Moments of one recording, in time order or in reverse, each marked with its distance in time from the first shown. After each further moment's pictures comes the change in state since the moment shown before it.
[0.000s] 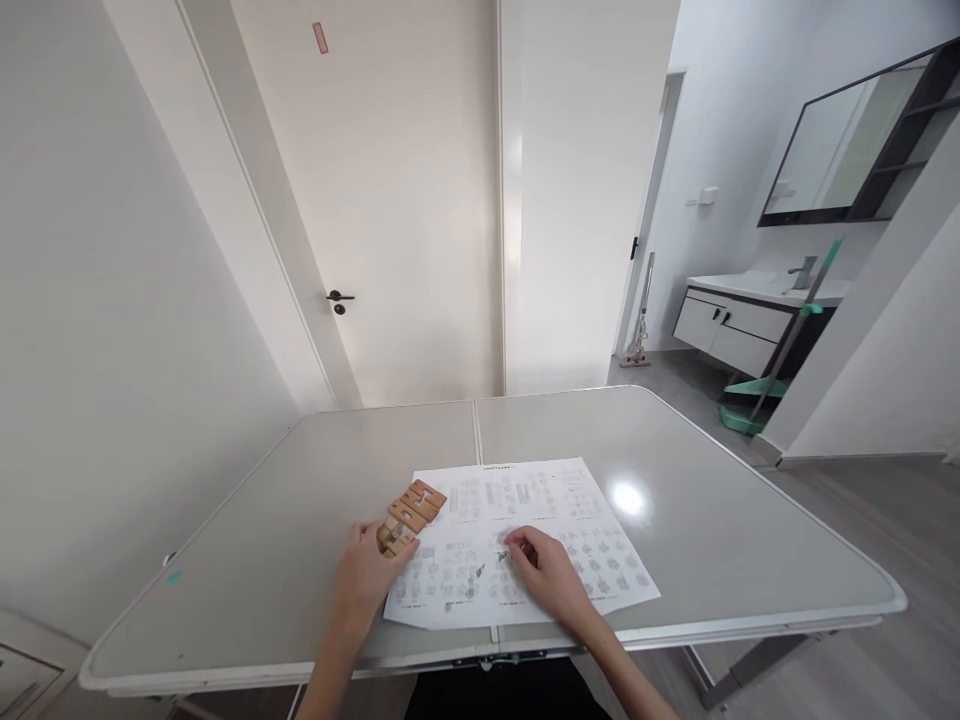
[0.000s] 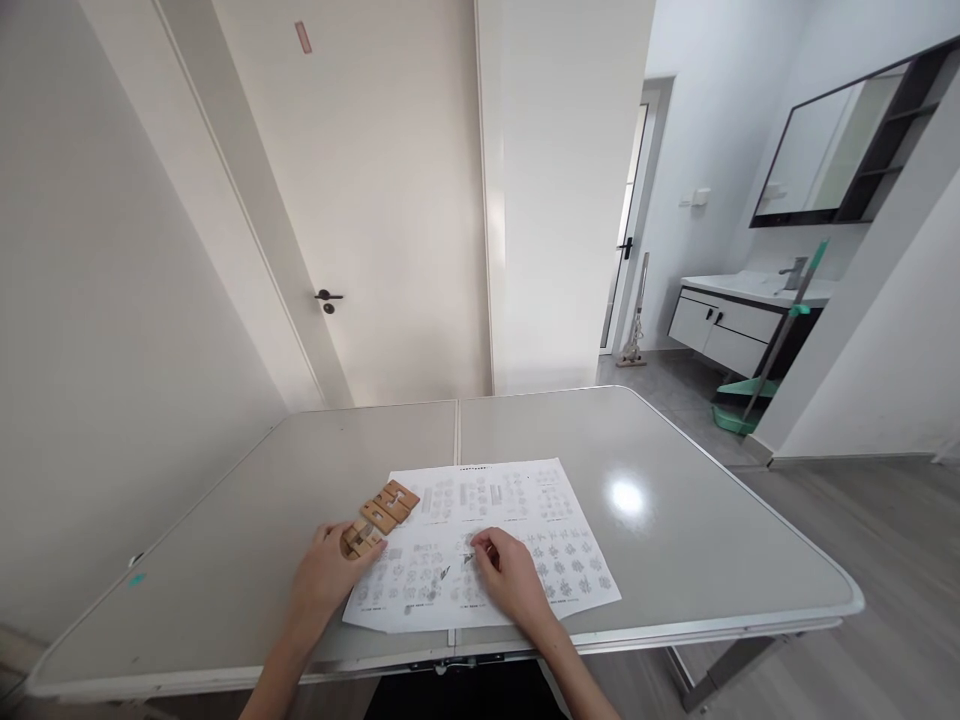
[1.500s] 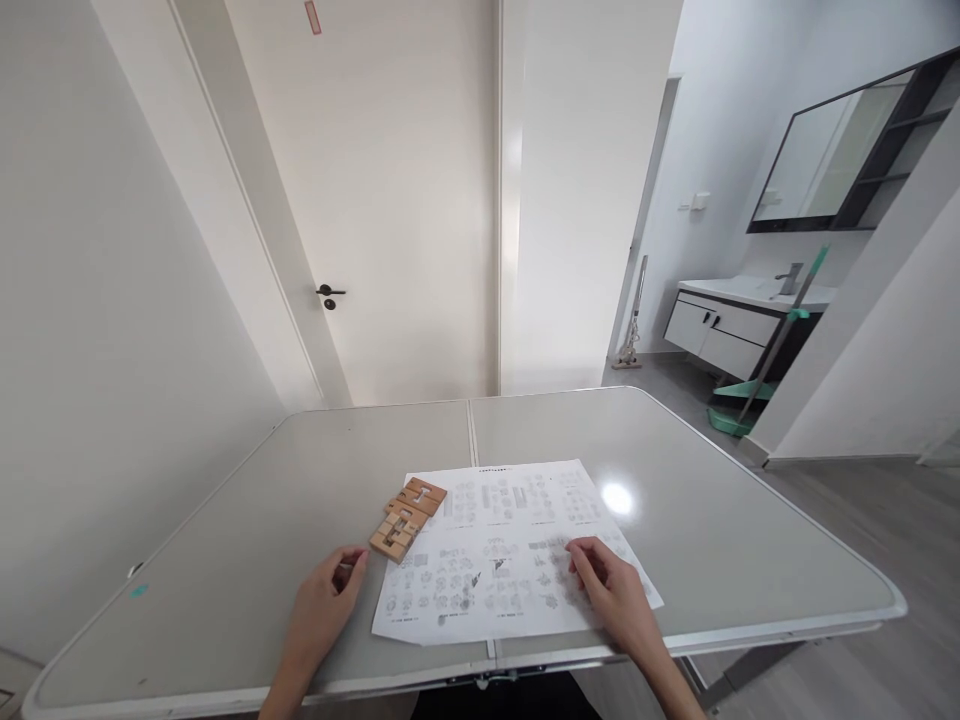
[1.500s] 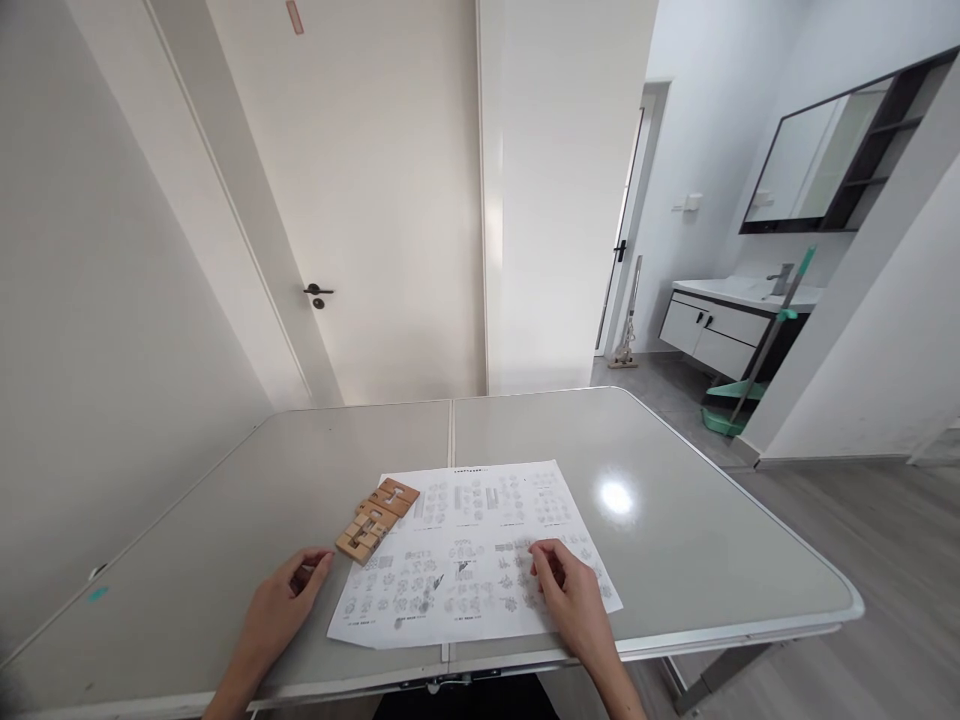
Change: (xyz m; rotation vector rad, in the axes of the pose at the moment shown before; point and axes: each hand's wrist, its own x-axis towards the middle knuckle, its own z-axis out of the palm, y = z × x) left_hand -0.001 -0.058 0.003 -0.272 -0.024 0.074; right_hand -0.032 0.032 -0.059 -0.029 0.172 0.181
